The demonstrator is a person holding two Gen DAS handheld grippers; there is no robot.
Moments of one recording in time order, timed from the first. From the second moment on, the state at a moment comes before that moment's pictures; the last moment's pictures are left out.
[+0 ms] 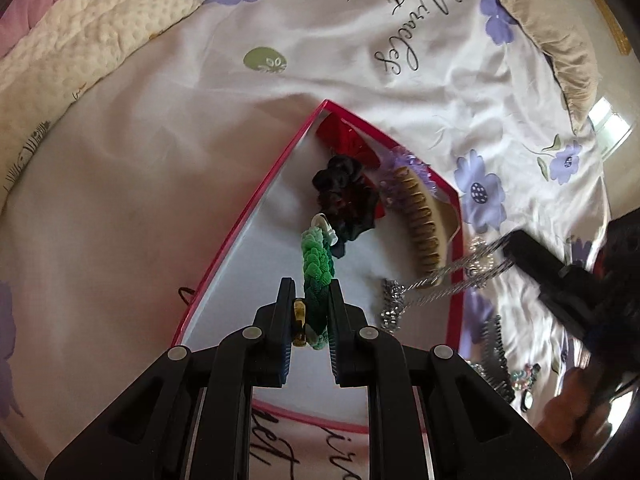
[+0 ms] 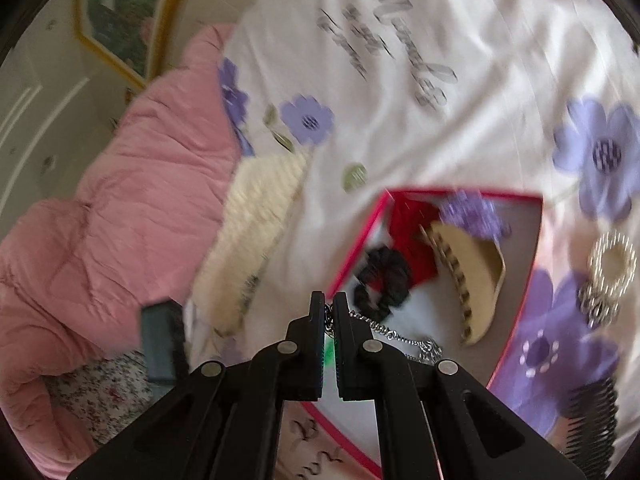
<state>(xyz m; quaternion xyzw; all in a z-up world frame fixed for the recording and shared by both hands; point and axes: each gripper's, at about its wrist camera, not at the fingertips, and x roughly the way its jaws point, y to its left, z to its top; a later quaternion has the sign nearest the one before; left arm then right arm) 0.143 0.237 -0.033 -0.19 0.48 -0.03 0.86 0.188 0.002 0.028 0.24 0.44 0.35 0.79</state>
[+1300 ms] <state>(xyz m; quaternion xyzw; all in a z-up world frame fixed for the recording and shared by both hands) 0.137 0.228 -0.035 -0.17 0.49 -0.01 0.85 0.183 0.000 -0.048 0.22 0.51 0.30 0.78</state>
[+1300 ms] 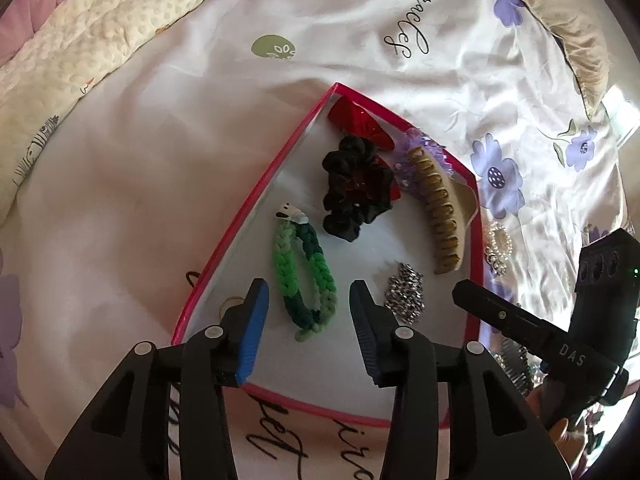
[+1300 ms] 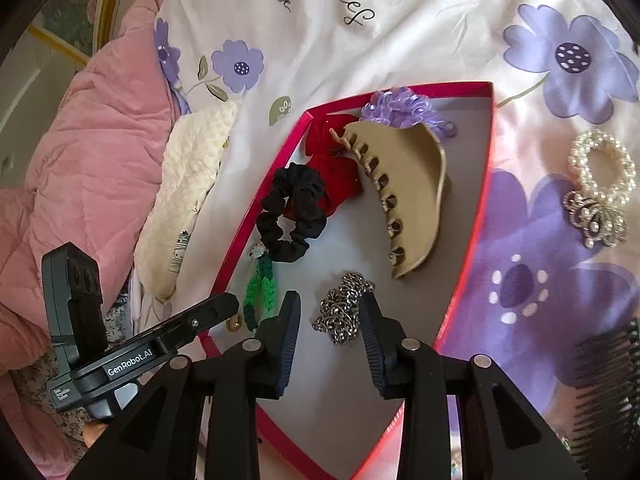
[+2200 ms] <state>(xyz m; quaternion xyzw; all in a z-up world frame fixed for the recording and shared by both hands) 0.079 0.093 0.001 -0.09 0.49 -0.14 0.85 0.105 -0.203 -0.029 0.26 0.46 0.18 0.83</state>
